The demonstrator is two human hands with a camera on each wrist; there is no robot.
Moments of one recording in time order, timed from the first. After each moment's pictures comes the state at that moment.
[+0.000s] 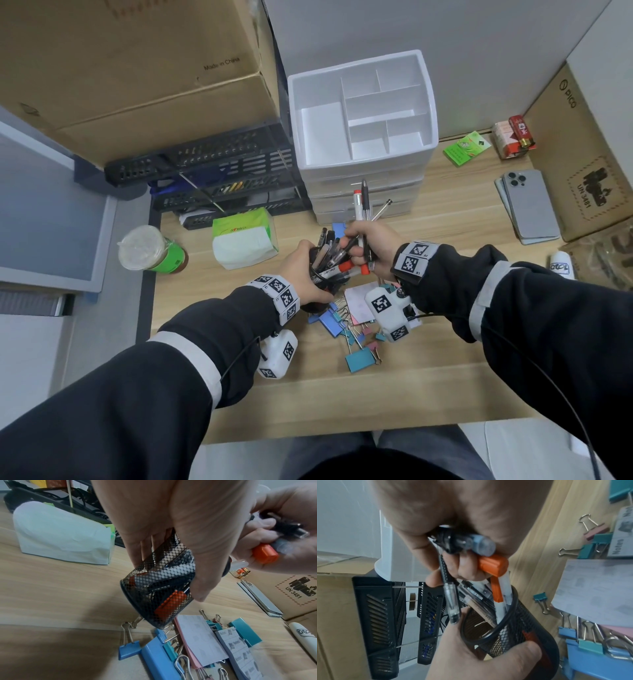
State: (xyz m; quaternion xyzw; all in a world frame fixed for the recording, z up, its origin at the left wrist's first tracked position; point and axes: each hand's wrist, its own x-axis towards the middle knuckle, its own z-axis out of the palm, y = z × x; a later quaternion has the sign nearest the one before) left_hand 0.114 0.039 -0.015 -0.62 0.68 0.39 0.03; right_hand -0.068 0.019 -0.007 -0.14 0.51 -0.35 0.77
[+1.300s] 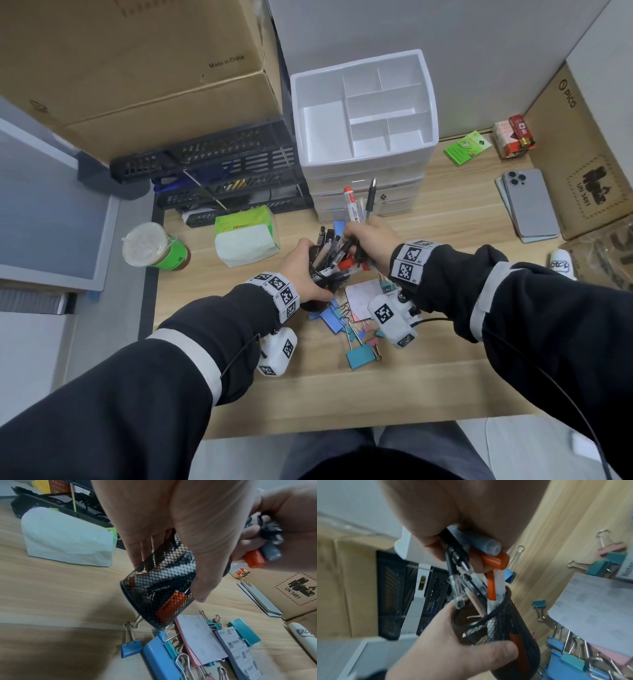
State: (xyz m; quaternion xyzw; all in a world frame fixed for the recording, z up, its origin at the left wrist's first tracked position) left_hand 0.117 0.043 -0.013 -0.63 0.67 0.39 0.03; right_hand -0.060 0.029 0.002 -0.29 0.61 -0.34 0.66
